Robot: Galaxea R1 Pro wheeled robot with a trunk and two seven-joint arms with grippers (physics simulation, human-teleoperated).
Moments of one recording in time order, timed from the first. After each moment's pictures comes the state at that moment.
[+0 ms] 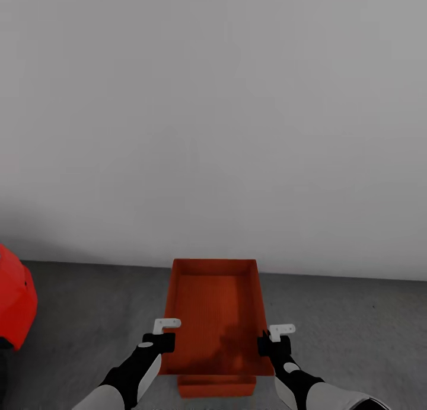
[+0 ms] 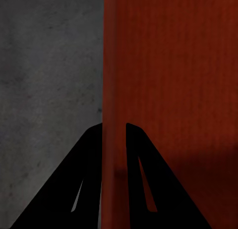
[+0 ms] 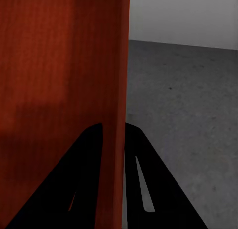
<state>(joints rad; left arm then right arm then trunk) -0.56 -0.10 -0.12 -0.40 0.10 0.14 0.16 -0.66 0.08 0.44 0.00 -0.36 -0.41 -0.12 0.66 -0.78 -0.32</state>
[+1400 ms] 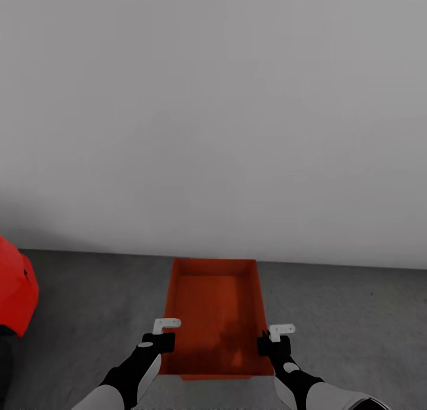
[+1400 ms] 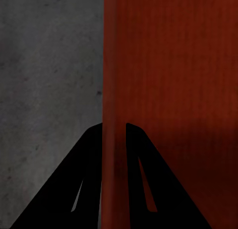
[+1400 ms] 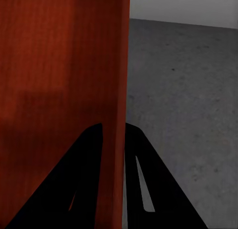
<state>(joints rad) -0.56 -0.10 -0.12 -0.40 0.10 0.14 0.16 -0.66 0.08 0.45 0.00 -0.36 -0.41 -0.12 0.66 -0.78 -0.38</state>
